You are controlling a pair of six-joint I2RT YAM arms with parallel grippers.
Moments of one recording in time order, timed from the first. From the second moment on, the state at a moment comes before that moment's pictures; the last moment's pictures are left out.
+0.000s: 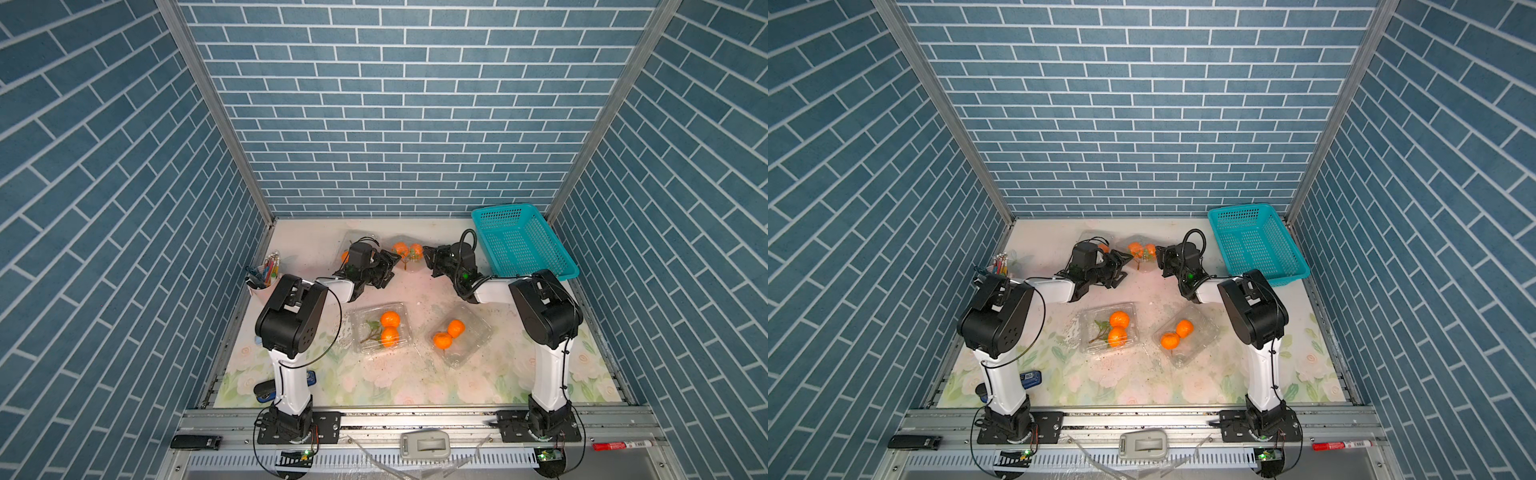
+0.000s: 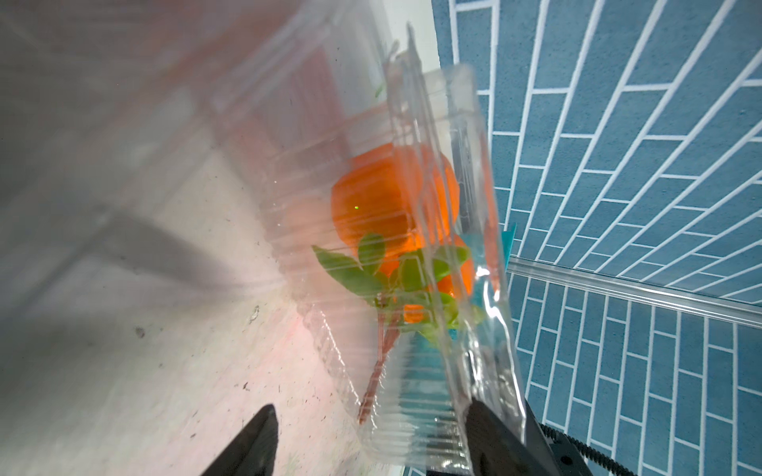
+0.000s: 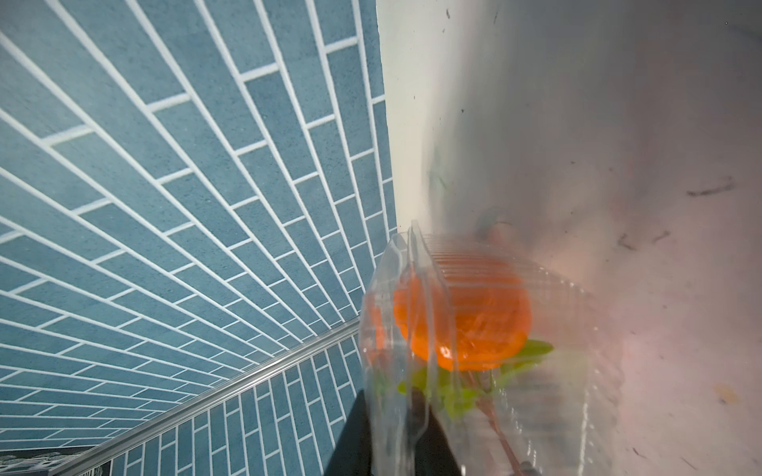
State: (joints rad) left arm -0.38 1.93 1.04 0.38 0.39 -1.36; right arm 0.53 2.03 1.10 0.67 -0.16 1.84
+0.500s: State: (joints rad) left arm -0.38 1.95 1.04 0.40 0.37 -1.38; right arm 0.57 2.03 1.10 0.67 -0.16 1.84
